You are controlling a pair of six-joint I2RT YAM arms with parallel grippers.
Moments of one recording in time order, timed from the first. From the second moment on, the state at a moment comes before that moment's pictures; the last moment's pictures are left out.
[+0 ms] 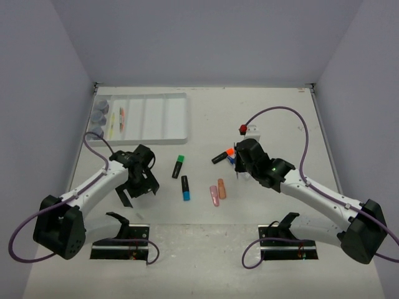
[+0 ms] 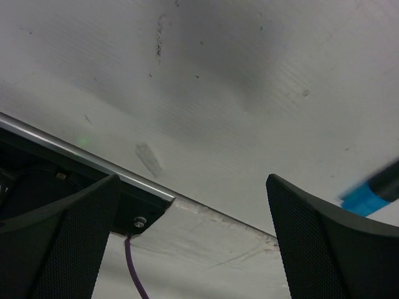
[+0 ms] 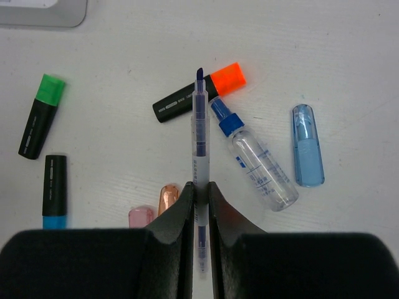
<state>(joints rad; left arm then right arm) -0.45 1.21 0.73 -1.12 -0.14 -1.06 0.77 1.12 0.80 -0.42 0.37 0.53</state>
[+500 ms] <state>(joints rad) -0.59 1.20 0.65 -1.08 -0.20 -1.20 0.74 1.13 0.79 -0.40 0.35 0.52</state>
